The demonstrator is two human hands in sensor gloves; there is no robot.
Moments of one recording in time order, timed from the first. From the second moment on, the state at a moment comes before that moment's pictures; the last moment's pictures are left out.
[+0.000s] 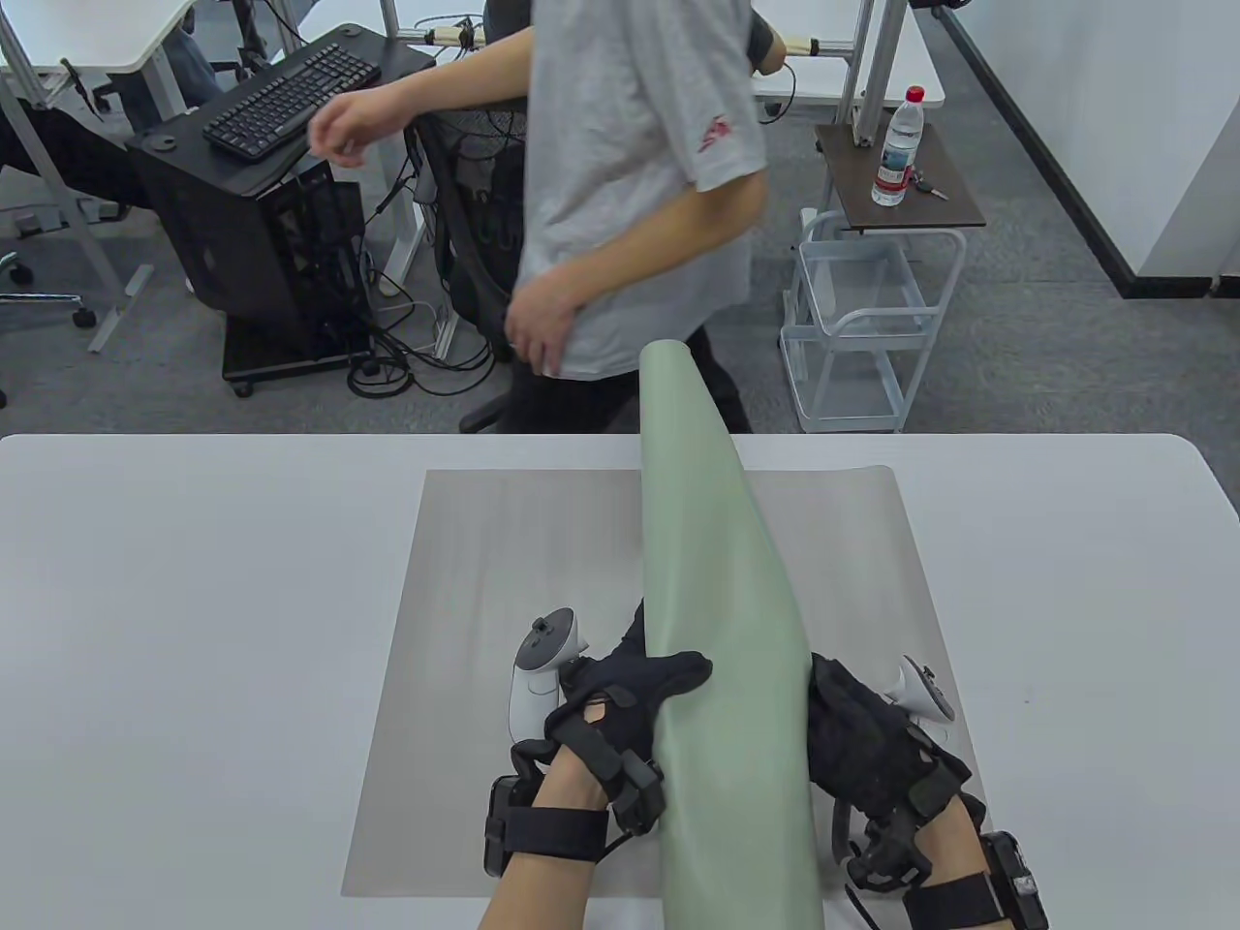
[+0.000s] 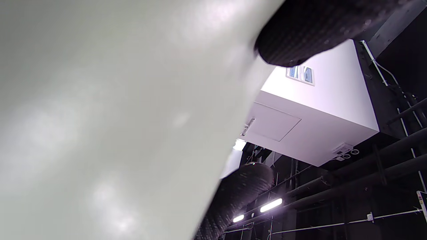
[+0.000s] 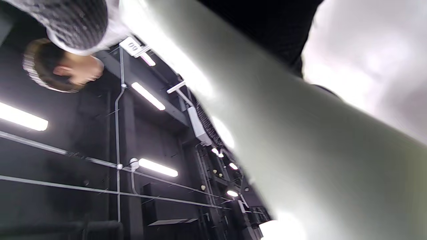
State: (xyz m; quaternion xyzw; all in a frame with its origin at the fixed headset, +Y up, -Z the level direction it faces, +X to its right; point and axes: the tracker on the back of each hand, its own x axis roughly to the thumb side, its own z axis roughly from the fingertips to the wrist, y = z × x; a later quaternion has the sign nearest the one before) left_hand -0.050 -0.745 -0.371 -0.31 -0.16 0.75 0.56; right_hand 0.198 -0.757 -0.334 0.19 0.29 0.44 0.83
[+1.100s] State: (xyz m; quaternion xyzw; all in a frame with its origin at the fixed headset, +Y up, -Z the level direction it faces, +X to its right) left_hand -0.008 -0.787 -0.362 -0.37 -0.14 0.86 0.33; right_hand 0.258 -0.745 -0.341 0.06 0.14 0.73 0.67
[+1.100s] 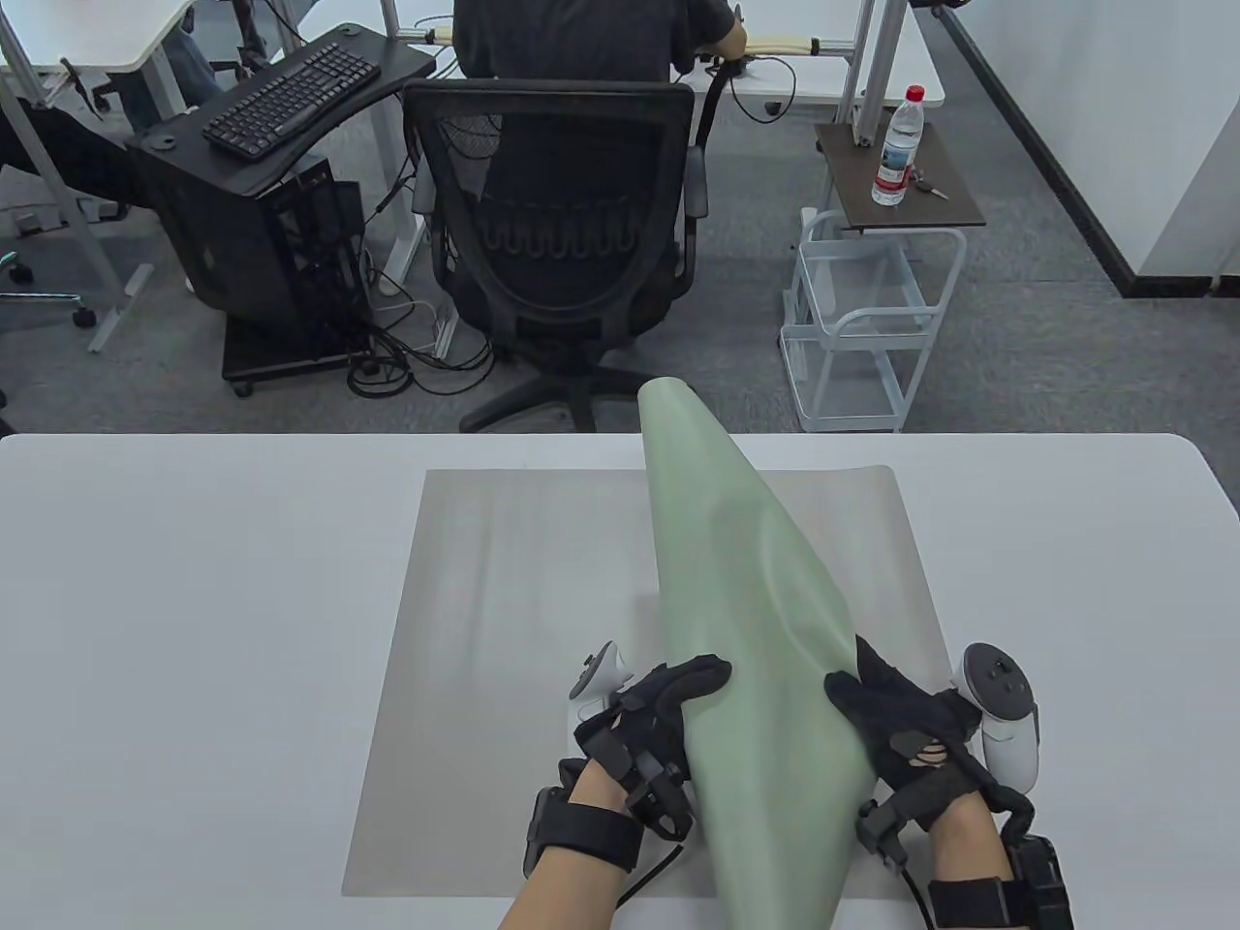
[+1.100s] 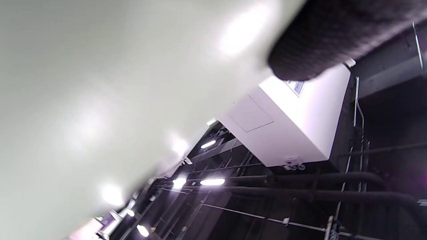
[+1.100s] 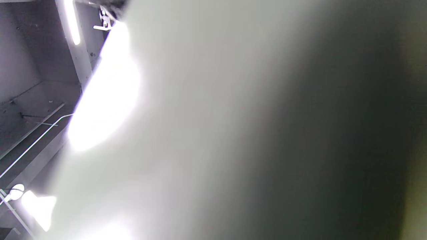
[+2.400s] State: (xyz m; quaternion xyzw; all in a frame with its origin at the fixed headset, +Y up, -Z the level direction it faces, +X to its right) left_hand 0.012 -0.786 -0.384 -0.37 -0.04 0.74 0.56; right_hand 0.369 -0.724 -0.353 -0.09 0.18 0.82 0.54
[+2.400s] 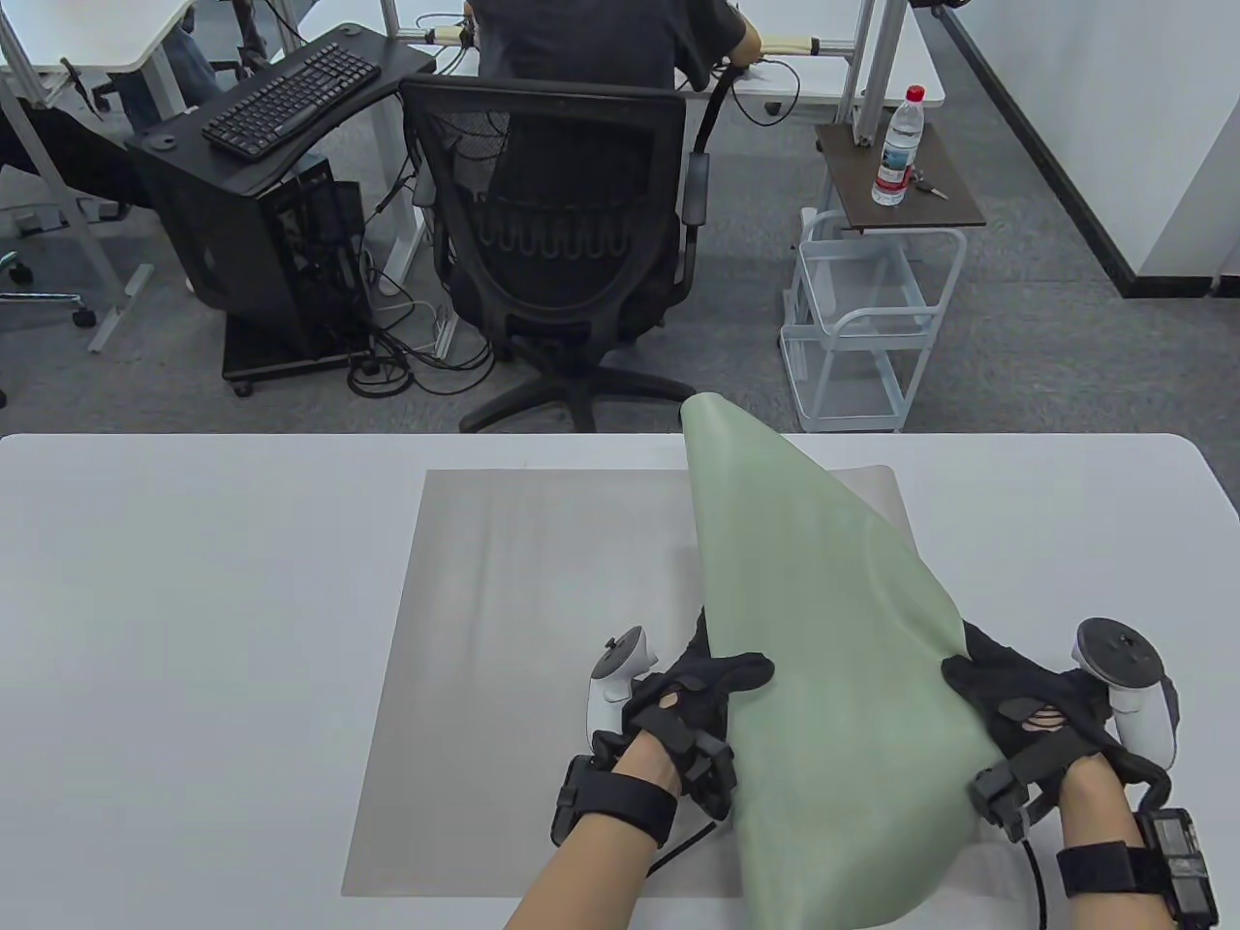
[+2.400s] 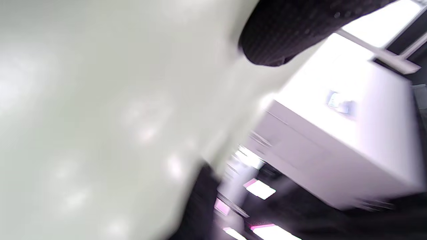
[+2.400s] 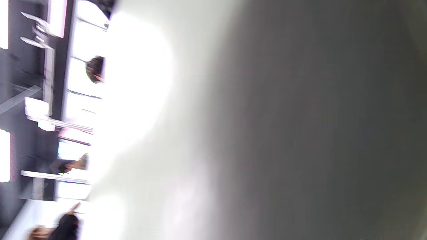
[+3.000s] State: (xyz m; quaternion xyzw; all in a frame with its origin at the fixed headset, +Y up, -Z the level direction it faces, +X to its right) left_hand 0.046 -0.773 -0.407 -0.33 0.07 0.49 0.81; right_hand 0.390 -0.771 -0.381 -0.18 0.22 0.81 0.52
